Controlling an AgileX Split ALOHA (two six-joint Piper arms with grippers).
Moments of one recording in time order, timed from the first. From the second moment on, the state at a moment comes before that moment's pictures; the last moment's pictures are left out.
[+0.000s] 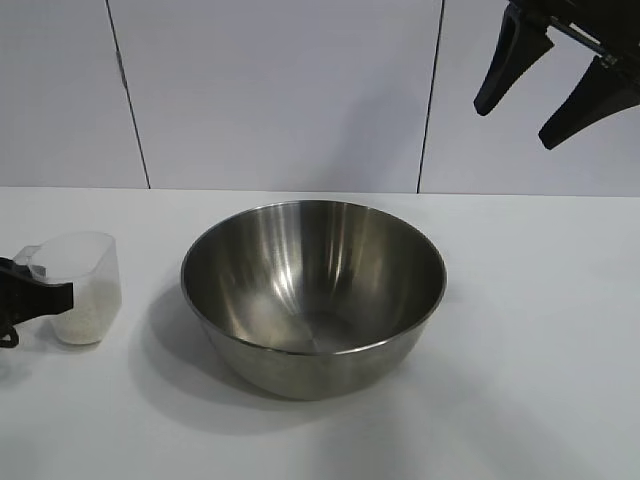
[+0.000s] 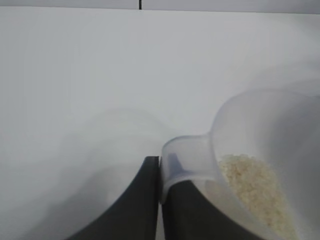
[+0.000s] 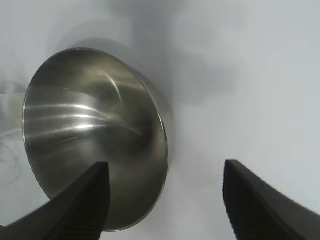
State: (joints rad) left arm -0.22 2.01 -0.36 -0.06 -1.15 -0.02; right arm 0.05 1.72 -1.46 0.43 1.10 -0.08
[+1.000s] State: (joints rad) left arm -0.22 1.68 -0.39 0.10 -0.79 0.03; right arm 0.05 1.72 -1.46 0.43 1.10 -0.08
